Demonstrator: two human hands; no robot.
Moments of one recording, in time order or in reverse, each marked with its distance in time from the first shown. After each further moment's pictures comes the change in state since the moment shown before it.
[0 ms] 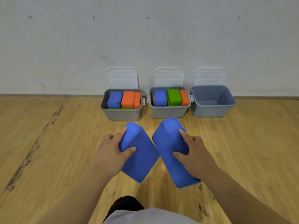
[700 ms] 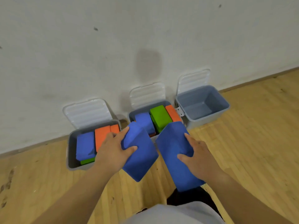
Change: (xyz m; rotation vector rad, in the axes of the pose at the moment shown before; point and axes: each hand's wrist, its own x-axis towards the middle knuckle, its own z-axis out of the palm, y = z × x) left_hand 0.552 0.107 0.034 0.176 -0.256 0.252; right_hand 0.441 -0.006 -0.067 0.197 0.102 0.336
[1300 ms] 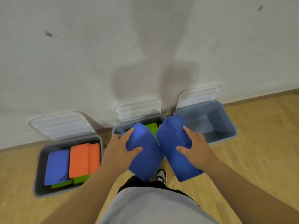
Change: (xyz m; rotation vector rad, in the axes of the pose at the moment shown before) left_hand 0.337 0.107 0.063 -0.188 -0.101 -0.181; right_hand 0.381 -0.018 -0.146 -0.138 -0.154 0.042
